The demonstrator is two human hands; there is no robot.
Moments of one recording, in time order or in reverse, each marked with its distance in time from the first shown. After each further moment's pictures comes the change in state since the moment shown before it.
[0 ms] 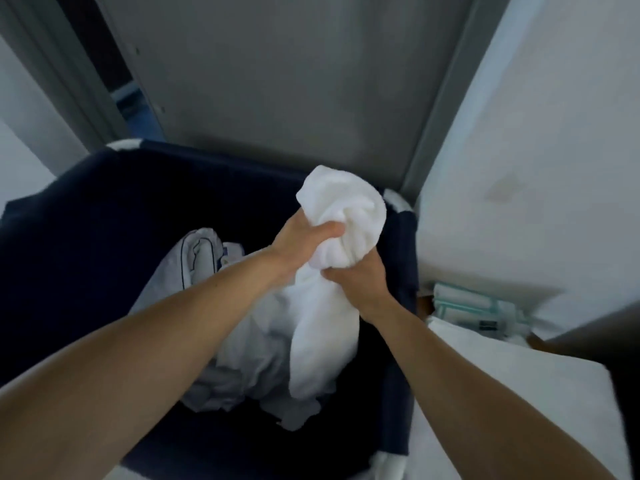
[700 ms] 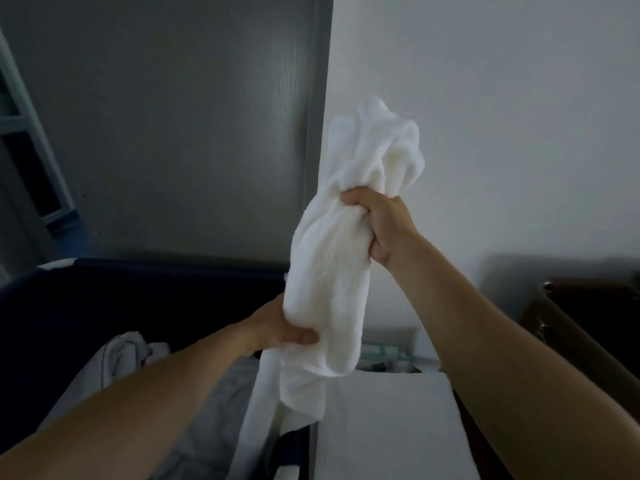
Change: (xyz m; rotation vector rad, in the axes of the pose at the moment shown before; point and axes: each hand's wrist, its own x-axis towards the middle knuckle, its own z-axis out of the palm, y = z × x) left_hand -0.098 0.077 0.123 0.344 -0.405 0.089; right_hand -0.189 -0.245 -0.219 0.529 0.247 -0.250
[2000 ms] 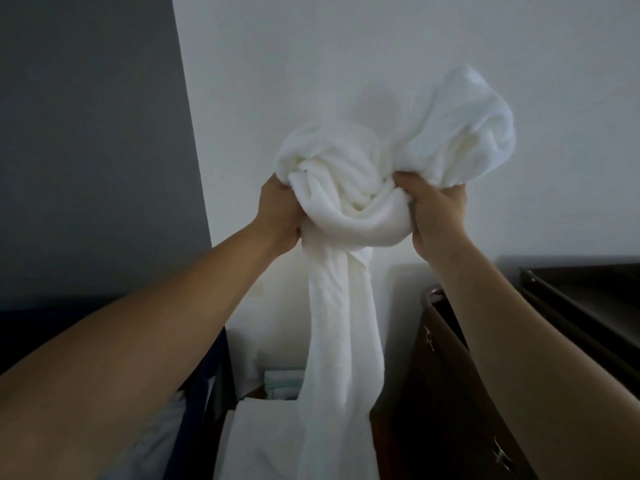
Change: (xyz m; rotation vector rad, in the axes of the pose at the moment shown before) left_hand 0.104 0.300 0.161 -0.478 0.414 0.519; right_hand 0.010 -0.127 -0.264 0.115 0.377 -0.492
